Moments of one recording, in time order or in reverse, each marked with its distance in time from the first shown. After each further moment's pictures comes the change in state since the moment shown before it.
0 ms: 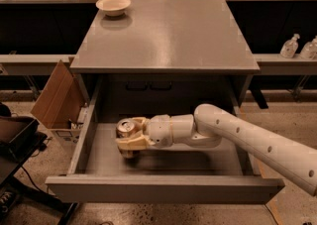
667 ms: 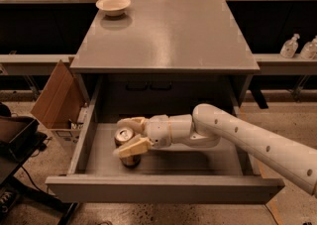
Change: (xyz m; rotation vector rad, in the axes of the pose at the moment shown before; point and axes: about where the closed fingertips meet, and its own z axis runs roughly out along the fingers) arm -0.001 0.002 0.004 -0.008 0.000 -0.001
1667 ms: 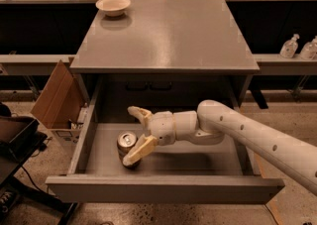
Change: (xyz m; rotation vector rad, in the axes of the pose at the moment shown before) arm -0.021 0.010 -0.010 -0.026 -0.021 -0.012
